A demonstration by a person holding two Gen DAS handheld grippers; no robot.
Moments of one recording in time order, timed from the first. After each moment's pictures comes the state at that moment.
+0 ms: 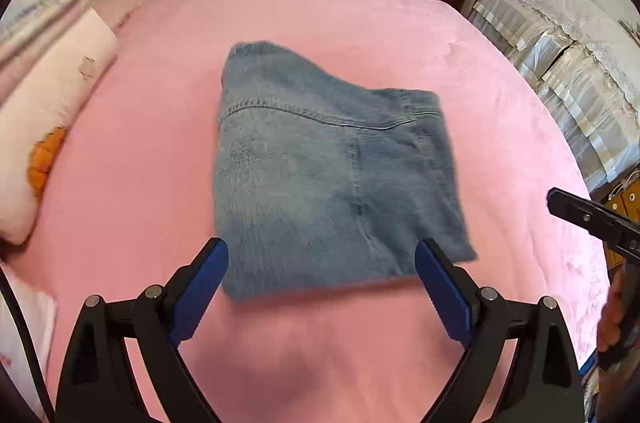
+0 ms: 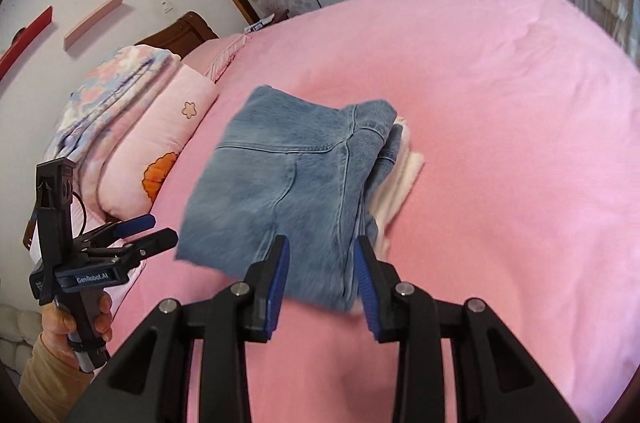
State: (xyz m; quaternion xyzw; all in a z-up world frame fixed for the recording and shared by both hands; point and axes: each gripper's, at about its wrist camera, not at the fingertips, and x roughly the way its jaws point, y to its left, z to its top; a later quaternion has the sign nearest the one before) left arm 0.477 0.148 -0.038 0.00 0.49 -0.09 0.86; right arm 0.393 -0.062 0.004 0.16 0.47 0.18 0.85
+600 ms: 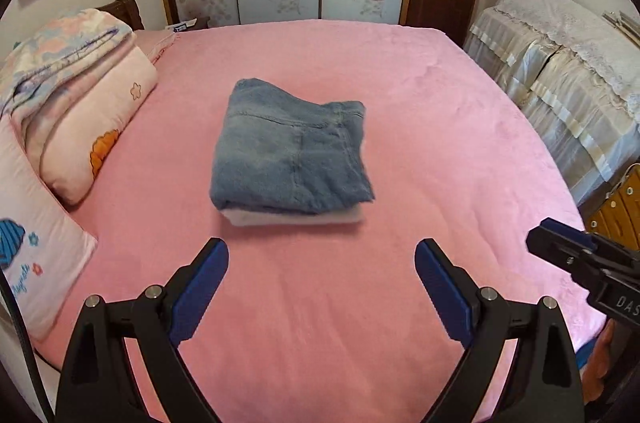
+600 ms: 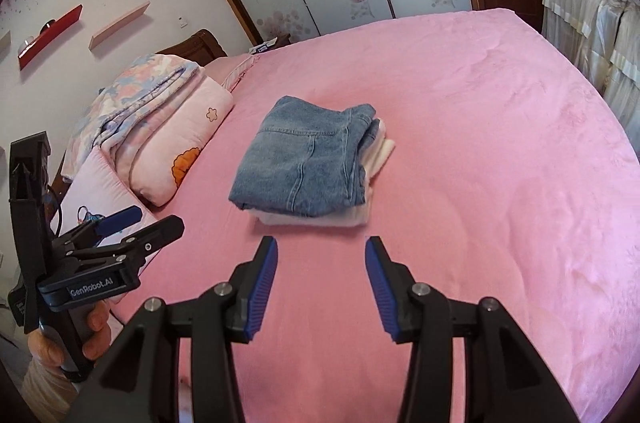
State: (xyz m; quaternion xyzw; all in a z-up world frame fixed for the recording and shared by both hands) left arm 0.277 0.049 0.066 0.02 0.44 -0.05 0.90; right arm 0.210 -0.105 0.096 0.15 0.44 0.16 0.87
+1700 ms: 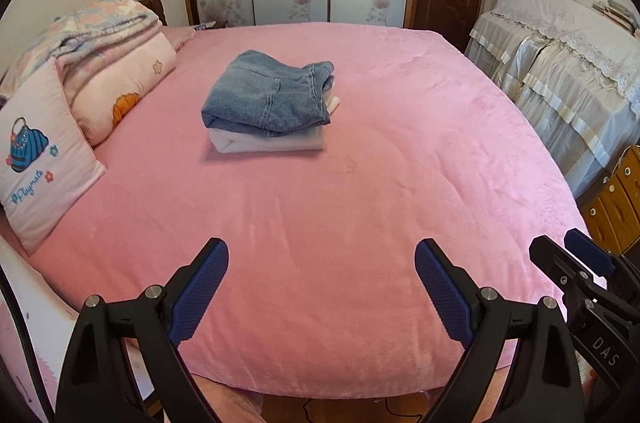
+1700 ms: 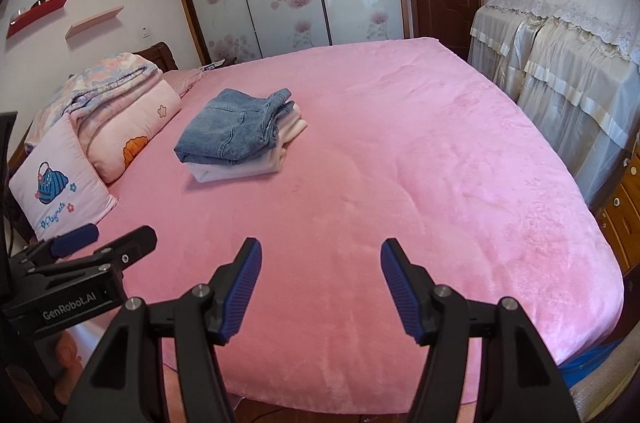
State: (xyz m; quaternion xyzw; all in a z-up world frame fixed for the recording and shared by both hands) left arm 0.080 -0.032 0.017 0.02 0.41 -0.01 0.91; right arm 0.001 -0.161 0.062 0.09 0.39 0.04 0.92
